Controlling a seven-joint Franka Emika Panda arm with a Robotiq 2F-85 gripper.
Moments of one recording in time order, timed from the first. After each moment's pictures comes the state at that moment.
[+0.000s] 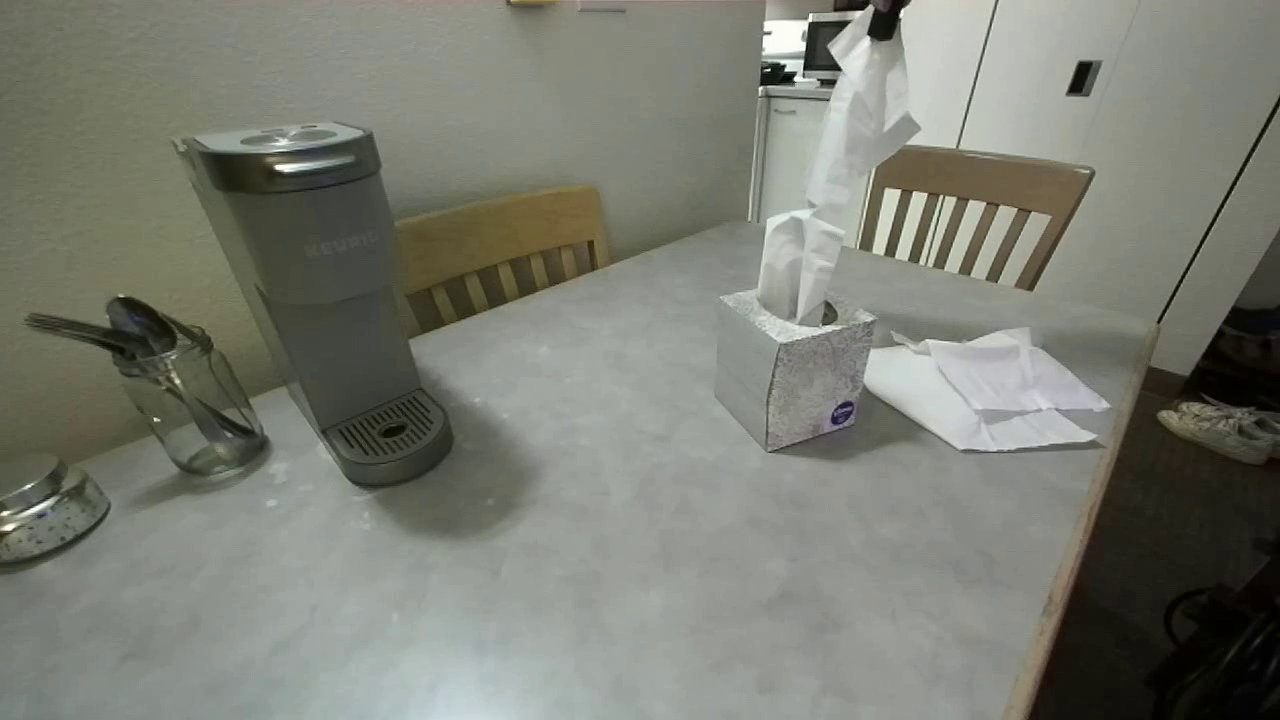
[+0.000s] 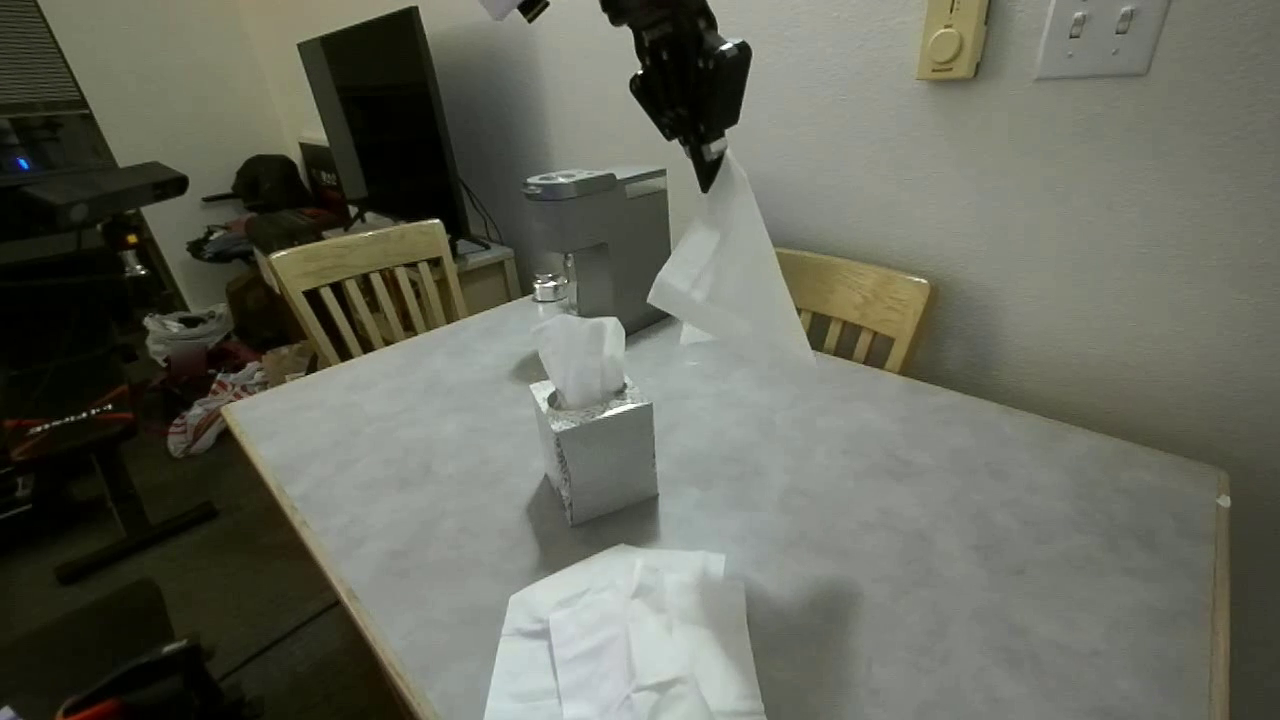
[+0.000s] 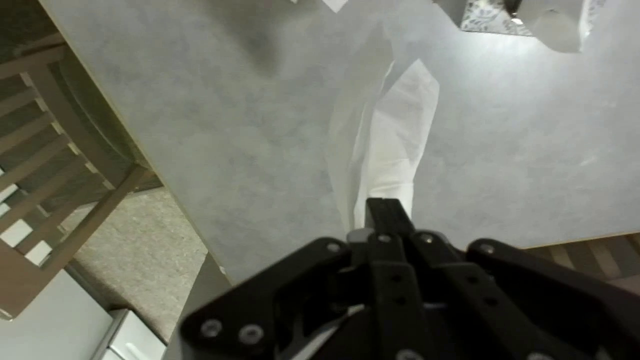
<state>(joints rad) -0.09 0.07 -0.15 -1.89 -0.14 2.24 0.13</state>
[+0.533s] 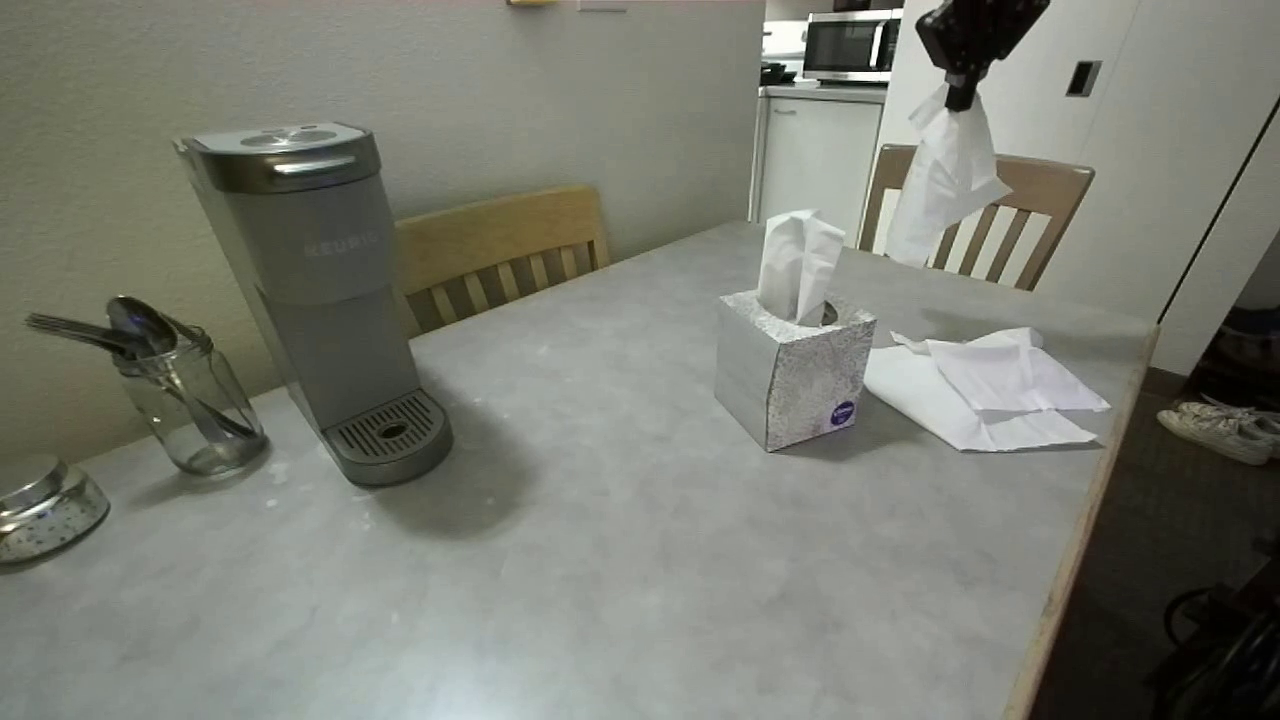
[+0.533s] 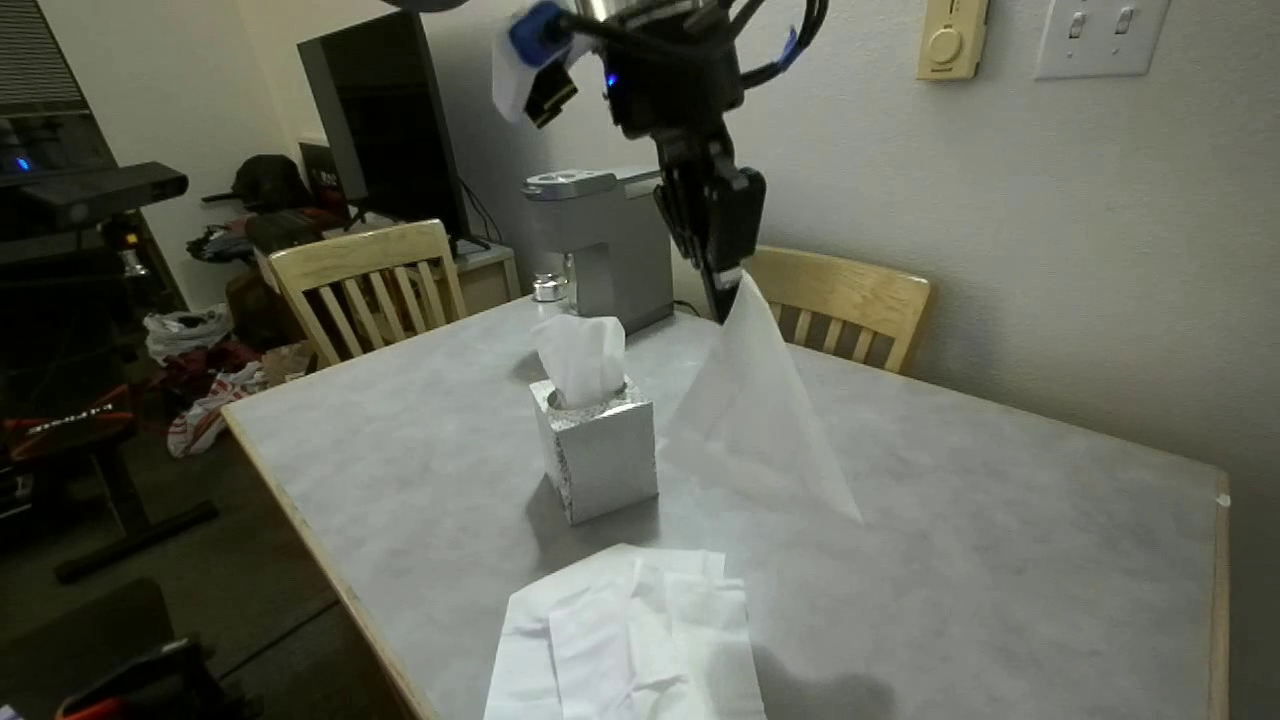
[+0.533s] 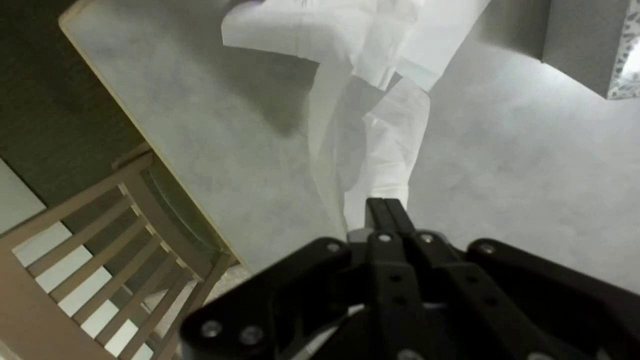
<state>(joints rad) -0.14 0.06 -0.20 -2.03 -0.23 2.24 0.28</state>
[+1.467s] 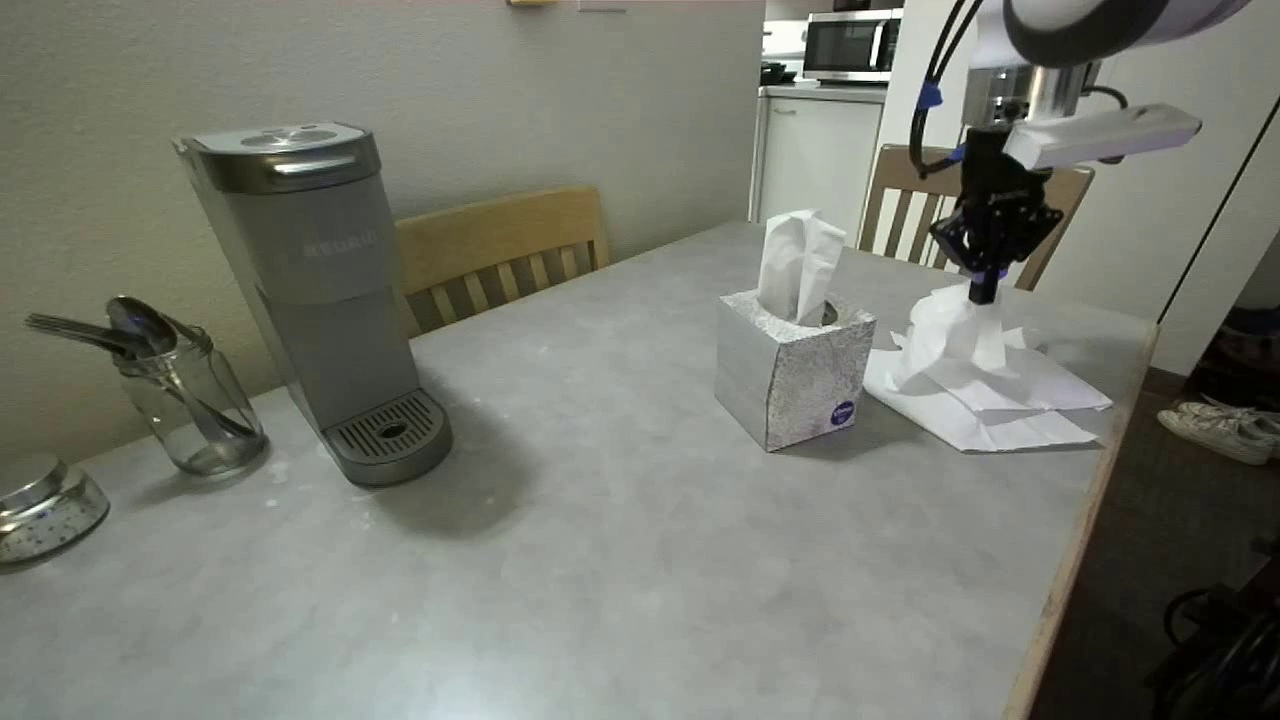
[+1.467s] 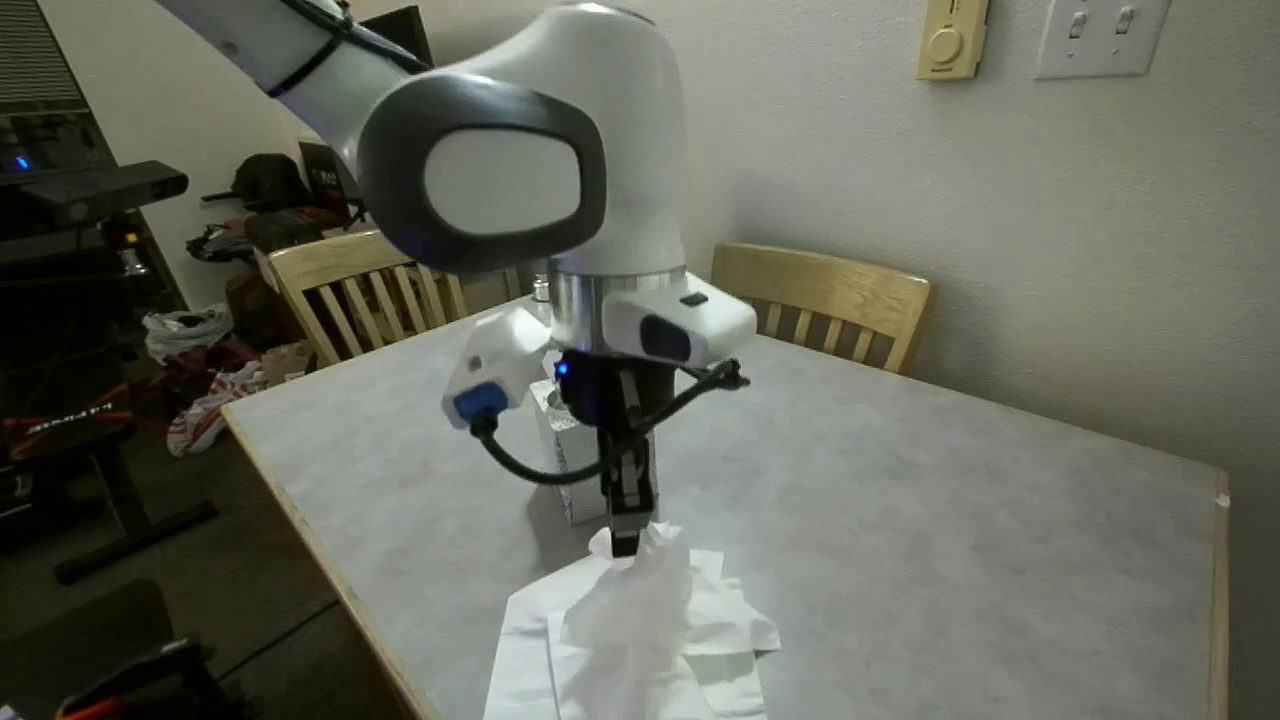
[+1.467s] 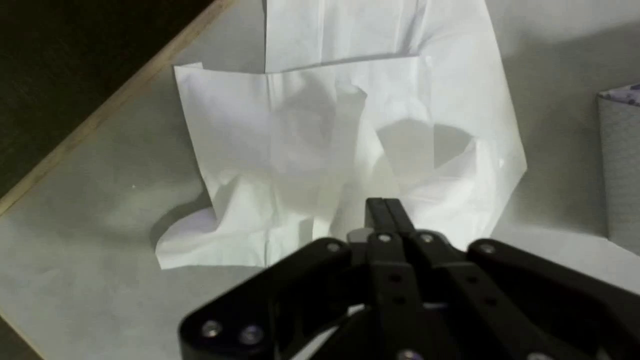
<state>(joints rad) -0.16 0.24 -0.21 -2.26 -0.04 2.41 0.30</state>
